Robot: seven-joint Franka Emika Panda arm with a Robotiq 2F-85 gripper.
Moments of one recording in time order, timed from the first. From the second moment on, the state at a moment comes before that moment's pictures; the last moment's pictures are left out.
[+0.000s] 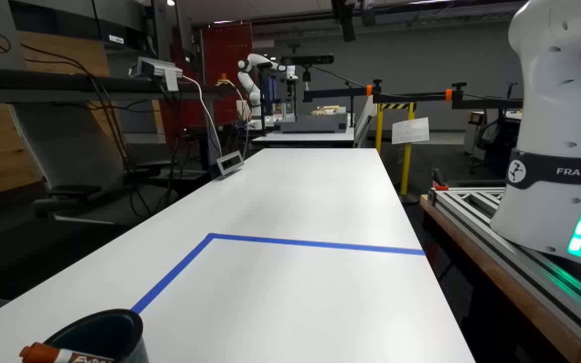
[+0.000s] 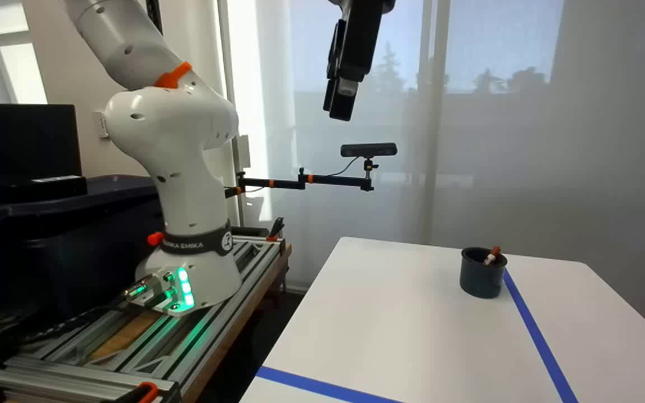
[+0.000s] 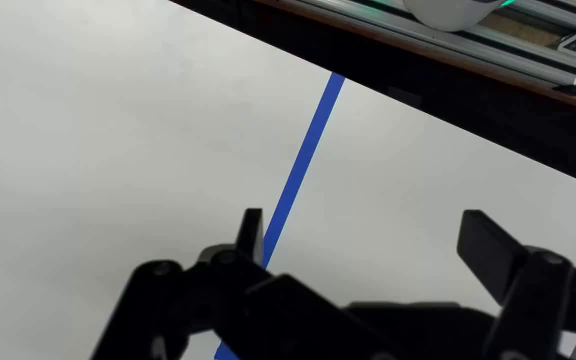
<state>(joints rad) -0.06 -0.61 -0.26 -2.39 -0.20 1.59 -0.51</state>
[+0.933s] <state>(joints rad) -0.03 -0.54 -0.28 -2.40 -0.11 1.71 -0.55</state>
